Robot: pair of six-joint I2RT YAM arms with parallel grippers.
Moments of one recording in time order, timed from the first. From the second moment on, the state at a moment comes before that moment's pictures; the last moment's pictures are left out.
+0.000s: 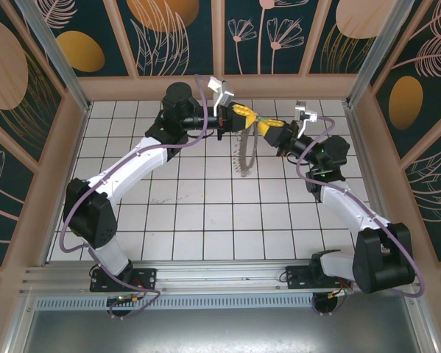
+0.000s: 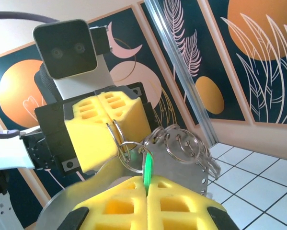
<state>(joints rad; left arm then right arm) -0.60 1.72 1.52 0.26 0.95 -0.23 0.22 1.25 0.74 0.95 -0.90 0.77</state>
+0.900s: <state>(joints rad) -0.59 1.70 1.49 0.31 0.91 -0.29 0.32 1.27 0.80 0.77 -0.89 0.65</state>
